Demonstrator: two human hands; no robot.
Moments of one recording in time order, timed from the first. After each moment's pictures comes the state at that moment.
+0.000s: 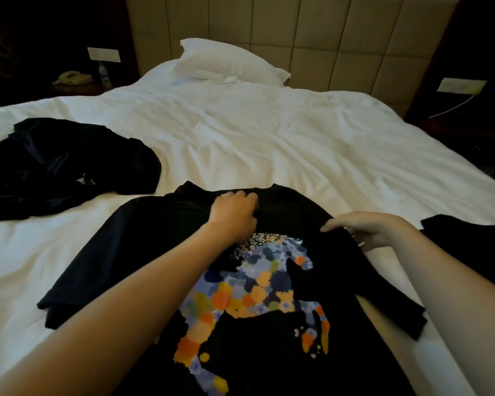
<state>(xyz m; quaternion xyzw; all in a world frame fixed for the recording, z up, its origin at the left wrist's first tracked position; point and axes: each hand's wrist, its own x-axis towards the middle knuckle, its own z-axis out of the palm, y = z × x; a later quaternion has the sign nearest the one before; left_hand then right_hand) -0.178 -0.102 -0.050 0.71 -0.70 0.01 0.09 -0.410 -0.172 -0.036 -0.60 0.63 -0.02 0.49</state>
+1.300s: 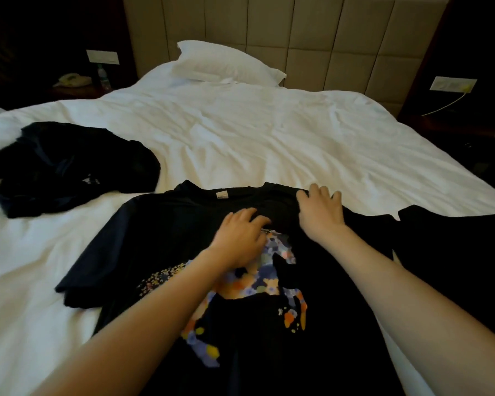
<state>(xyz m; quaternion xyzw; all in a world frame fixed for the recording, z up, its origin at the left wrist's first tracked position) -0.211 -0.057 -0.062 0.67 -0.74 -0.06 0.09 -0.361 -0.132 -0.036 -0.82 0.56 -0.01 -0.14</state>
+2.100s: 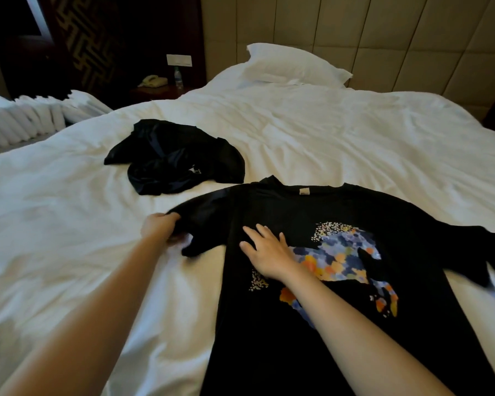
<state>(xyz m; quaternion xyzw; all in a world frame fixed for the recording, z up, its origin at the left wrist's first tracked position) 0.019 0.083 -0.059 0.75 -0.09 -0.32 0.57 -0.183 0.006 -0.080 -0.89 0.38 0.01 0.25</state>
